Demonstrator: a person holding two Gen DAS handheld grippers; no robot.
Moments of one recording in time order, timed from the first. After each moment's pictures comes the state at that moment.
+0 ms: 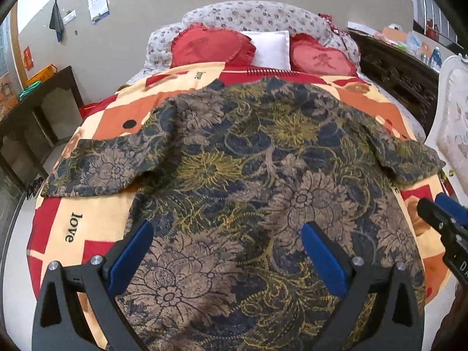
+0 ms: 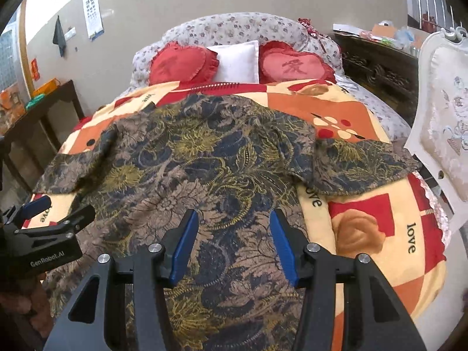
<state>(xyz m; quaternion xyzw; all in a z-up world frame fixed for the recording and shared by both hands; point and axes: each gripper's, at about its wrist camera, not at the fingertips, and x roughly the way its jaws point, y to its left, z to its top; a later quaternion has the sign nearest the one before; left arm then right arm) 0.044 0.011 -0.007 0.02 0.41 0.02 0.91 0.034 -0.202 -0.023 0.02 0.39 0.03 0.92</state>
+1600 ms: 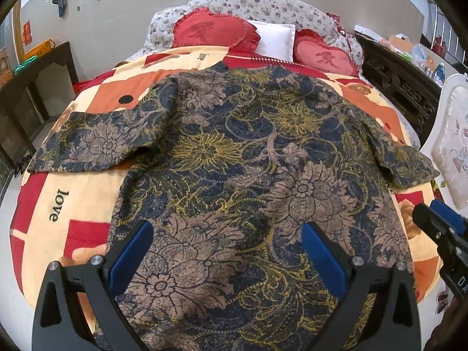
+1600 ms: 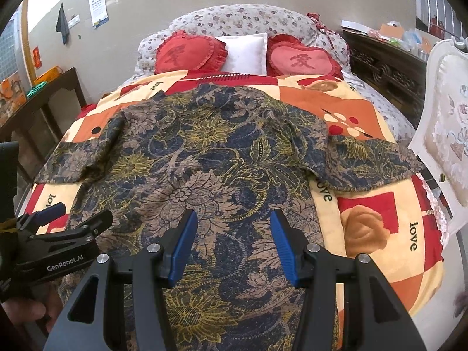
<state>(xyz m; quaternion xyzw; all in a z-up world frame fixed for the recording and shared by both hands) 0.045 0.028 -0.020 -0.03 0.44 0.01 0.90 0.032 -0.178 -0.019 0.00 0.40 0.04 0.92</state>
